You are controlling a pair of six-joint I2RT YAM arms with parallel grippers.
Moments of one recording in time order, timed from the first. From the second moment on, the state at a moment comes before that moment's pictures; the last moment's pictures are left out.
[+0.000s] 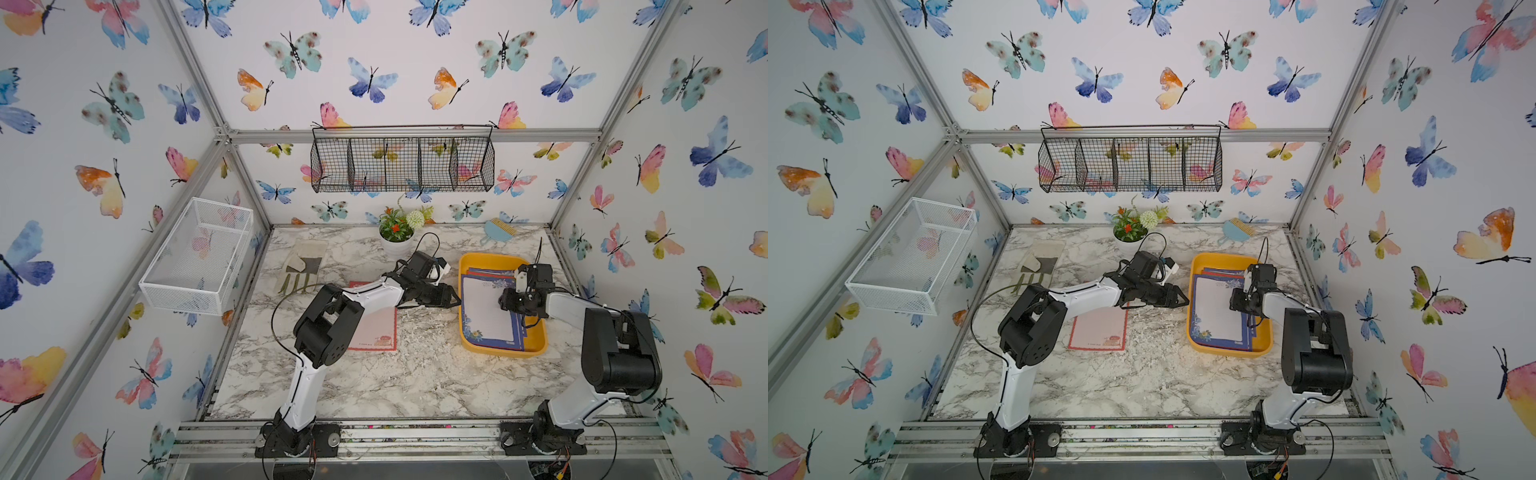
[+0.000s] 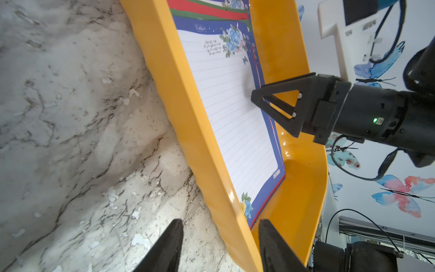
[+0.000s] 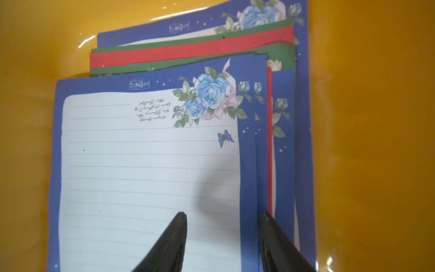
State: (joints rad) left arm -0.74 2.11 1.49 -0.16 0.60 -0.53; right arm -0.01 1.67 0.86 -0.22 -0.16 0.16
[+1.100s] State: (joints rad) left arm -0.74 2.15 1.50 -0.17 0.65 -0.55; right arm -0.05 1.66 0.77 -0.08 -0.43 0.24
